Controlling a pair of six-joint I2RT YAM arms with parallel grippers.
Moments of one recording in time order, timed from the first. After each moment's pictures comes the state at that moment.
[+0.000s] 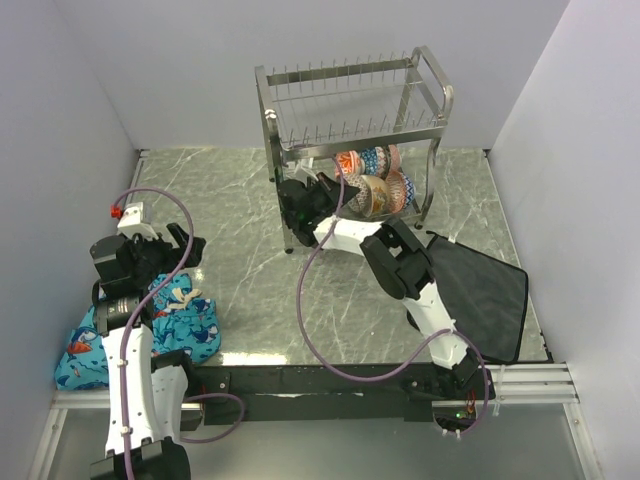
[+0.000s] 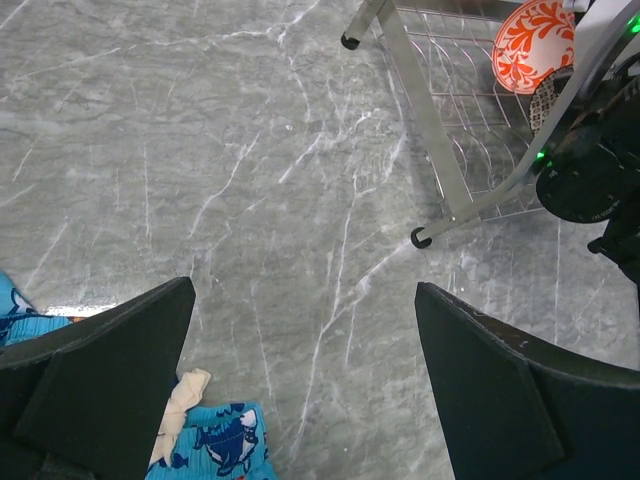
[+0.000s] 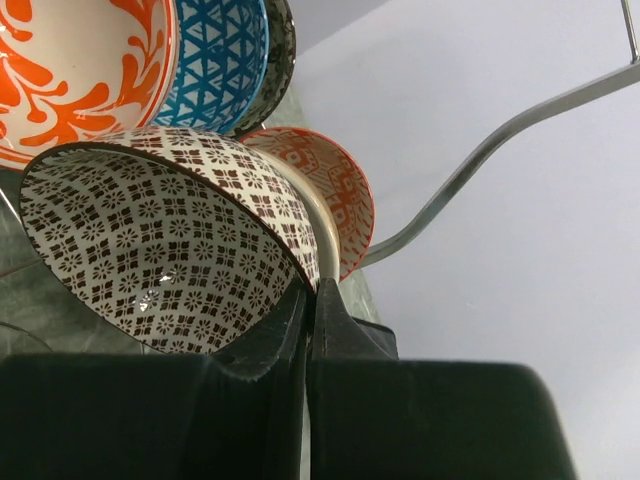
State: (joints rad) left arm 0.32 0.65 0.65 -0.36 0.50 -0.21; right arm 0.77 2.33 1.66 0.46 1.56 -0.80
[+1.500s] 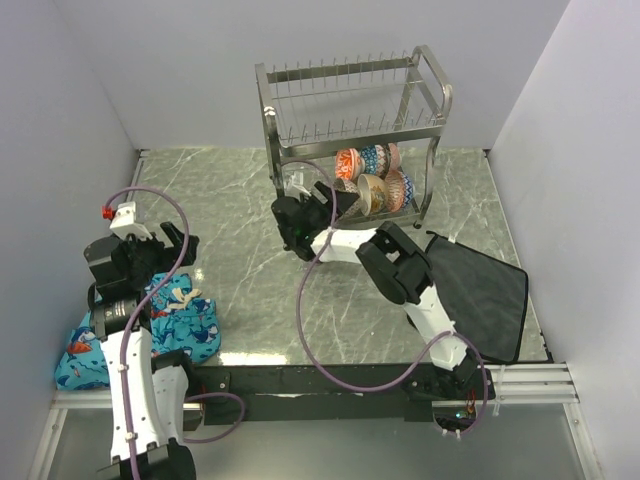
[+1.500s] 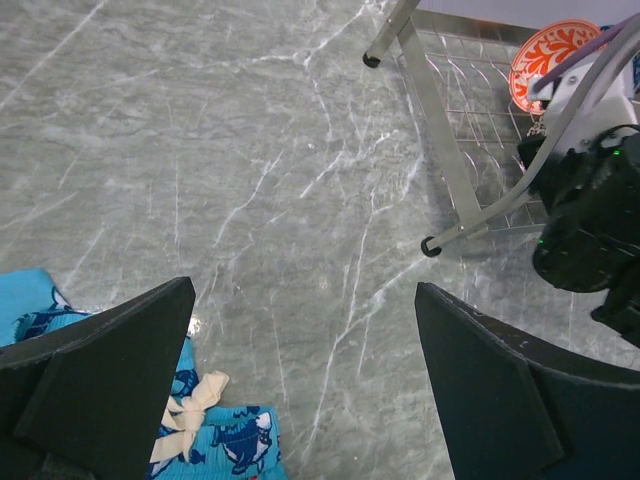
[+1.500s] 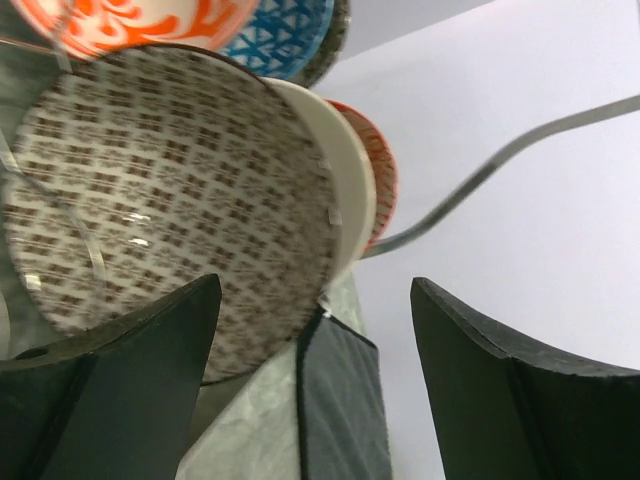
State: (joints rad) left arm 0.35 0.63 0.67 -0.38 0.47 -0.20; right arm 0.83 2.31 1.56 0.43 1.51 -0.80
